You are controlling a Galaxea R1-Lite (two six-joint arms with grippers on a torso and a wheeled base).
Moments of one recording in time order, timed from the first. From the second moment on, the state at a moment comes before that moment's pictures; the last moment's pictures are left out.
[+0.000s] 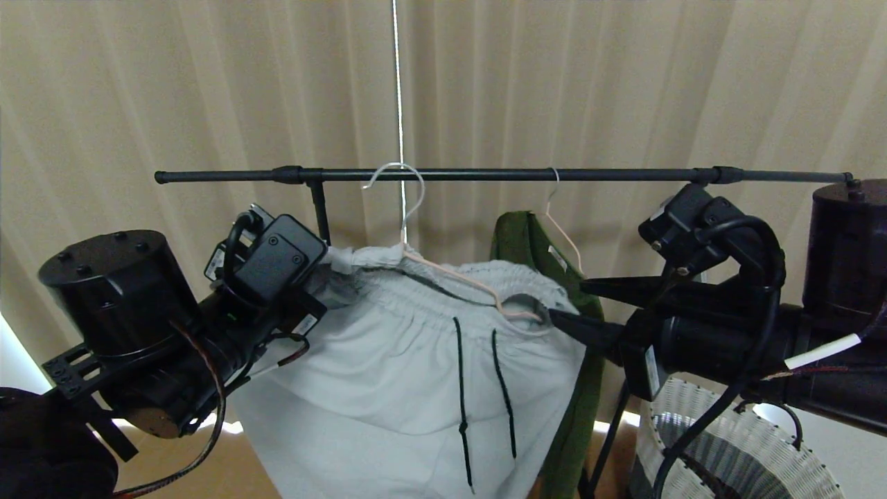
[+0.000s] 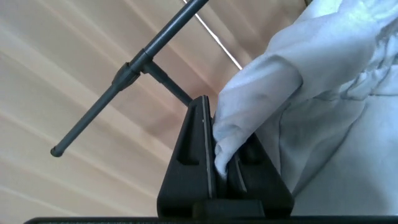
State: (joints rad) left arm -0.50 1.62 -0.54 -1.08 0.29 0.75; right arm 0.71 1.44 -0.80 -0.29 -0.09 -0.13
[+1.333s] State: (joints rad) left arm -0.62 1.64 -0.58 -1.09 0.31 0.64; right arm 0.65 1.65 -0.85 -0.54 -0.20 -0.42
